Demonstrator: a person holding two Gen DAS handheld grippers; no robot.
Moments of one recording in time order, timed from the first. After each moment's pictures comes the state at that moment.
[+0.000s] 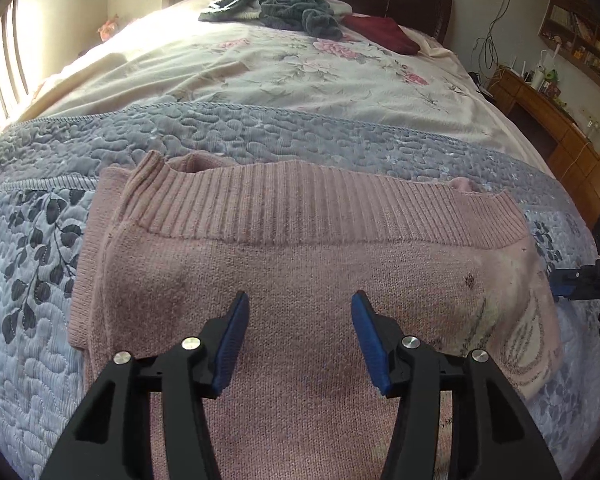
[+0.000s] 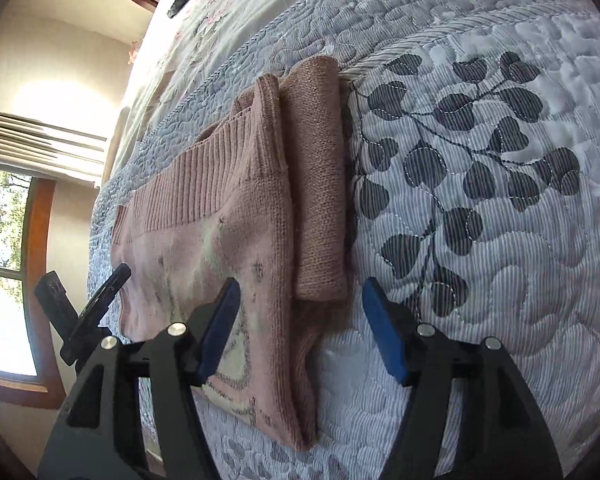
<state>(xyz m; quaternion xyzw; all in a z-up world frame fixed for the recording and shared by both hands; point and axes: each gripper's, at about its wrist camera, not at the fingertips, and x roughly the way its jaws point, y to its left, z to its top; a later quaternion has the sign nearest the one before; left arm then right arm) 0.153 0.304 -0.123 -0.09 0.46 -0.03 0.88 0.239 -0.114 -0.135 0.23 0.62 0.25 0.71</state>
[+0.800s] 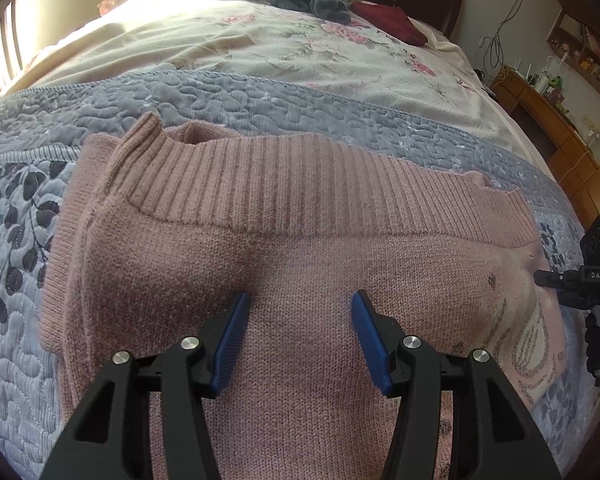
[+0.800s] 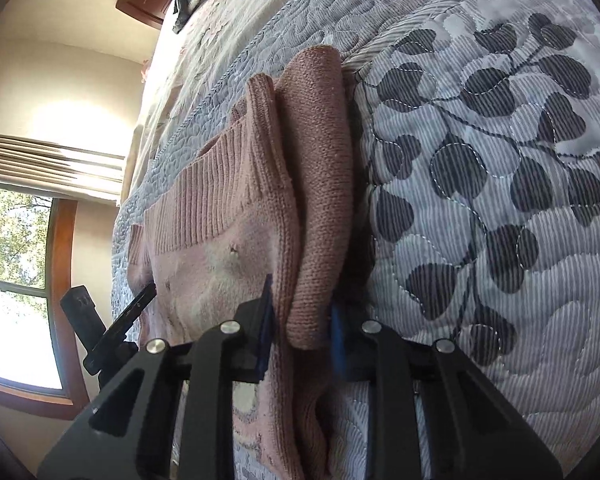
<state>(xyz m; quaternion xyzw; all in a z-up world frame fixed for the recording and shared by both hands) 0.162 0.317 -0.145 -0.12 0.48 -0.04 0.87 0.243 -0.112 -0.157 0.28 0.60 0.26 0.70</state>
